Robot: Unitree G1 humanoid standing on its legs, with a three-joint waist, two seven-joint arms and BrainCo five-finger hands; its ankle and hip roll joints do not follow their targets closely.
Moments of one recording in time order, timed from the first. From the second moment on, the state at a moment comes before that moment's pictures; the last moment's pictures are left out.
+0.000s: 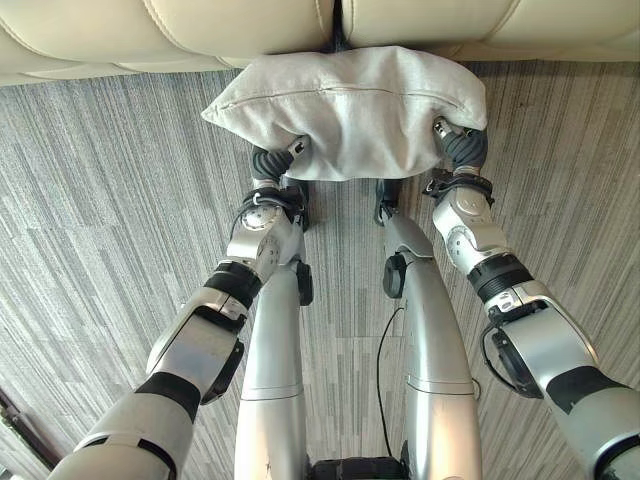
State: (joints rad) left arm -0.95 0.28 -0.39 0.80 -0.84 -0.21 0.35; right arm -1.01 -0.27 0.29 0.82 0.77 -0.30 -0.47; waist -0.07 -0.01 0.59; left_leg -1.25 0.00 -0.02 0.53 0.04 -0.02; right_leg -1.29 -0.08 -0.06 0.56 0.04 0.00
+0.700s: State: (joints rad) left arm -0.41 0.27 -0.33 0.40 -0.76 -0.20 0.27; right arm -0.39 -0.24 0.30 0.38 0.95 -0.36 -0.22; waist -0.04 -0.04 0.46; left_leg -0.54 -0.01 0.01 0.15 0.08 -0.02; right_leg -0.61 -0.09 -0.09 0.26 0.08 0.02
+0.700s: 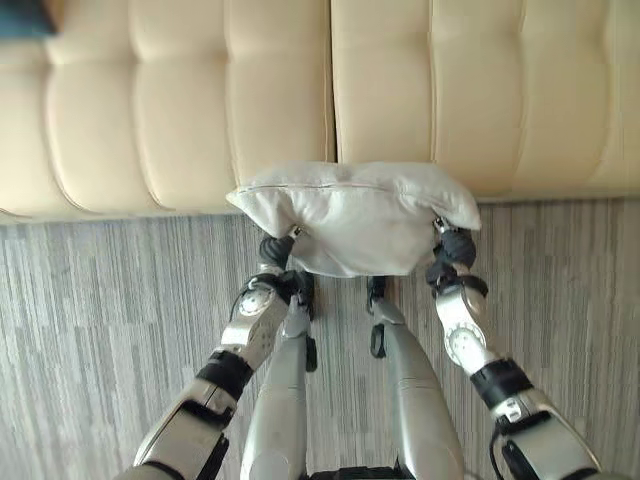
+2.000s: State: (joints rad) left arm 0.04 0.26 -0.27 0.21 -0.68 -0.16 0.18; right arm -0.02 -0.31 0.28 0.19 0.69 -0.20 -0.09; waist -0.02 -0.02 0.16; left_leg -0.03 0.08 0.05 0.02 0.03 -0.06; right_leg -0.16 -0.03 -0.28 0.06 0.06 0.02
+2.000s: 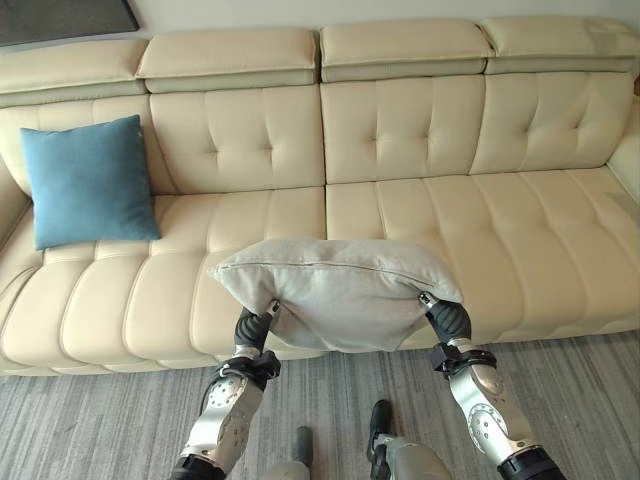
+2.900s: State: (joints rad) left arm 0.02 0.29 -0.25 0.20 -0.65 -0.15 0.16; right arm -0.02 -0.28 0.23 0.13 0.61 -0.17 -0.10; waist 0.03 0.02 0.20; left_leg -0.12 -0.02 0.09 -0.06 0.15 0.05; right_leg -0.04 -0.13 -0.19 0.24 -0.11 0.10
